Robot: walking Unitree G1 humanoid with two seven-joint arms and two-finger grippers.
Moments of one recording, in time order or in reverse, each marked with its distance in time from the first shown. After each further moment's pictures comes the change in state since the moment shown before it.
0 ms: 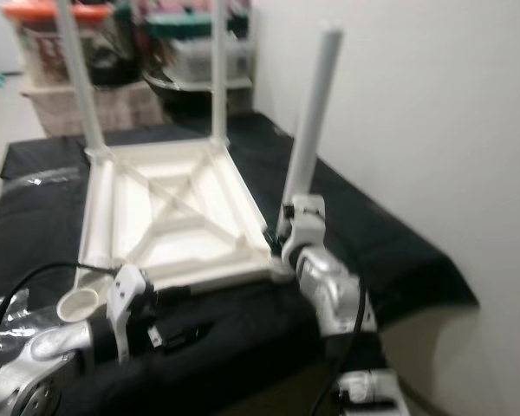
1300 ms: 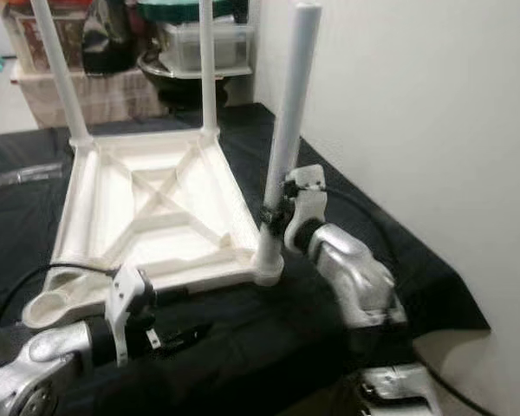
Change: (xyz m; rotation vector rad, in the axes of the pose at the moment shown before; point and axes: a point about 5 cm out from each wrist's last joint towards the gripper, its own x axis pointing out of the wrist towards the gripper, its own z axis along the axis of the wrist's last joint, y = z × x) left arm 0.001 -0.001 -0.001 -0.008 -0.003 0.007; right arm -0.035 0.032 0.040 -0.210 -0.184 0.626
